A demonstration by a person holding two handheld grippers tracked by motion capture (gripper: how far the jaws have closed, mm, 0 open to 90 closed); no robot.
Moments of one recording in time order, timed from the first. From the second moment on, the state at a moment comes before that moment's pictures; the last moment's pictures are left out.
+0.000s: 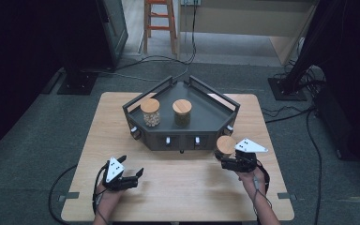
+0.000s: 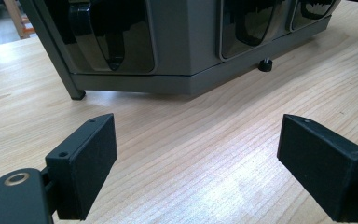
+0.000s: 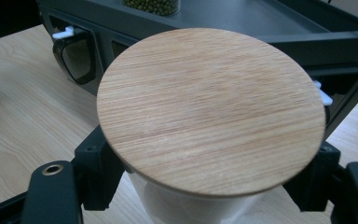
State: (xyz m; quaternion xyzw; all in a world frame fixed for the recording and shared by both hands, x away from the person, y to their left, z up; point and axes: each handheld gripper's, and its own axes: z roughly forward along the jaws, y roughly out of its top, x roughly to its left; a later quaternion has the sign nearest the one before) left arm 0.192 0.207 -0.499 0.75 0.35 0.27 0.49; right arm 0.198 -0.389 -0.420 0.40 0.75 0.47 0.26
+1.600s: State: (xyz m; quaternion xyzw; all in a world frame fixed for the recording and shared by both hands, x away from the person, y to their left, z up) left arm 0.190 0.207 -0.498 0.75 0.36 0.27 0.48; right arm 0.217 -0.392 -0.372 0.40 0.75 0.47 0.25
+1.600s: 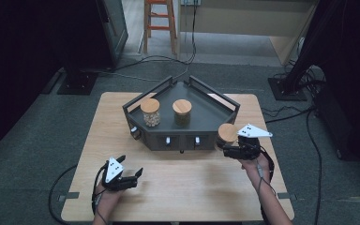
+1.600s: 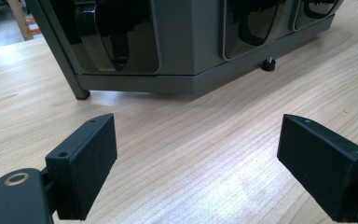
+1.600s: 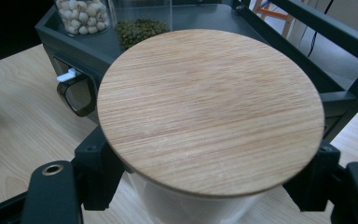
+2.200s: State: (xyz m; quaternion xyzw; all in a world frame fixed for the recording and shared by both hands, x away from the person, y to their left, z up) left arm 0.190 0.207 -0.499 0.75 0.36 0.27 0.48; right arm 0.231 -0.394 -0.356 0.39 0.75 0.47 0.25
